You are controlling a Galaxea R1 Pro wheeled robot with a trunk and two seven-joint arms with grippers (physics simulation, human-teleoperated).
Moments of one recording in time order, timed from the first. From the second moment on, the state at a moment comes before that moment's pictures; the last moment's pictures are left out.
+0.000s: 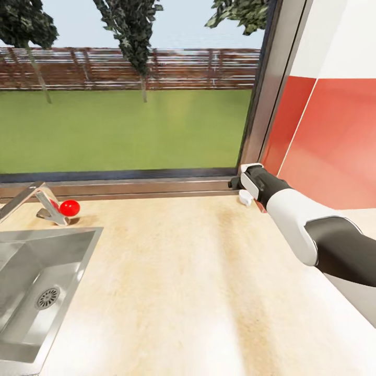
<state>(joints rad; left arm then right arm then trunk) 0.08 0.03 0.15 0.02 -0.12 -0.21 0.18 -1.53 0.05 0.21 -0.19 -0.15 0.57 -0.18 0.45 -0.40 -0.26</state>
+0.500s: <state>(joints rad) 0.08 0.03 0.15 0.02 -0.12 -0.21 0.18 -1.53 0.04 0.21 -0.20 -0.15 0.57 -0.18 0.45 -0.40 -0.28</state>
